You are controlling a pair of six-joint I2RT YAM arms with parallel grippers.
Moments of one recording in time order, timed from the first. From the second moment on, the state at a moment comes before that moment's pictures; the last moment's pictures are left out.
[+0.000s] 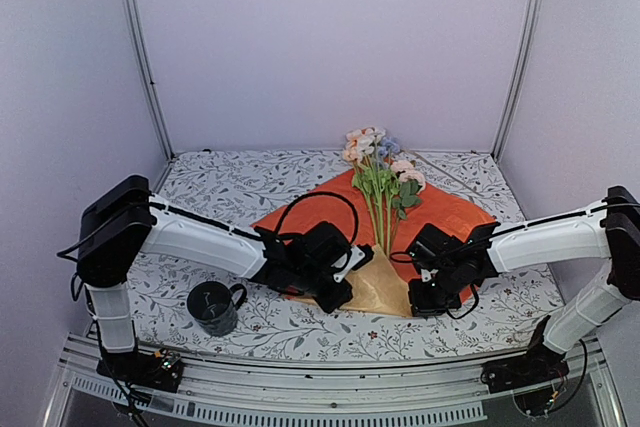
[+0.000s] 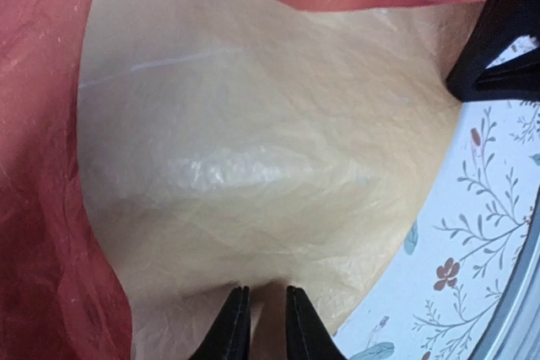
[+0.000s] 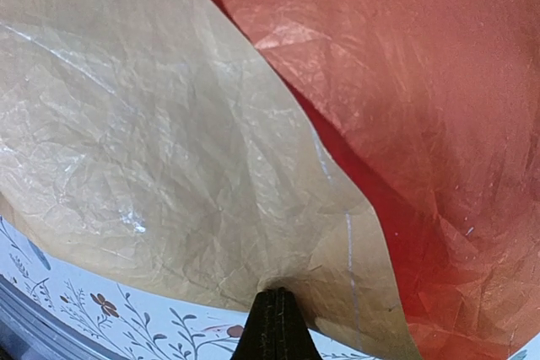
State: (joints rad) left arm -1.12 1.95 1.18 -0.17 0.02 -0.18; right arm 0.90 1.51 0.74 -0.55 -0.06 0.84
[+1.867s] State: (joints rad) left arm -1.20 1.51 1.00 -0.17 -0.02 -0.04; right arm 0.90 1.49 0.75 -0.67 -0.03 0.86
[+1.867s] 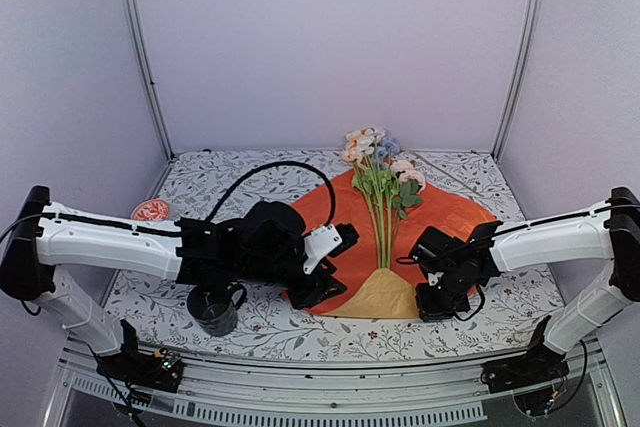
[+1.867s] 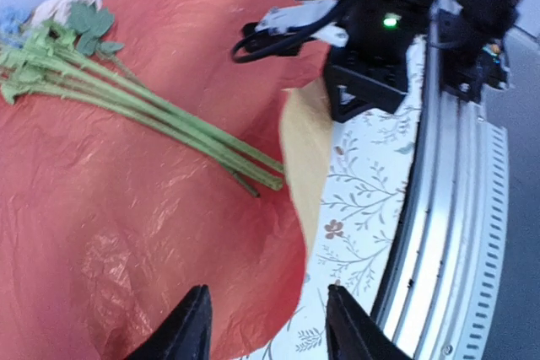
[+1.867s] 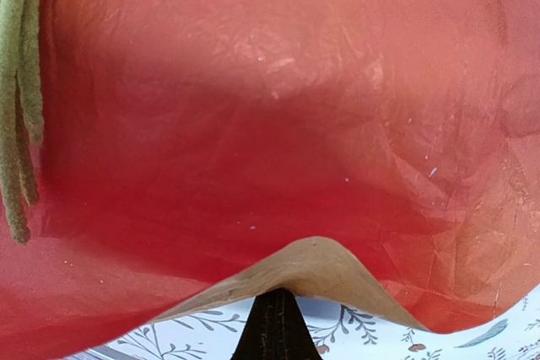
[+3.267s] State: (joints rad) left arm -1.03 2.03 1.20 -0.04 0.17 -0.04; right arm 0.89 1.27 0.77 -0.47 -0.21 0.74
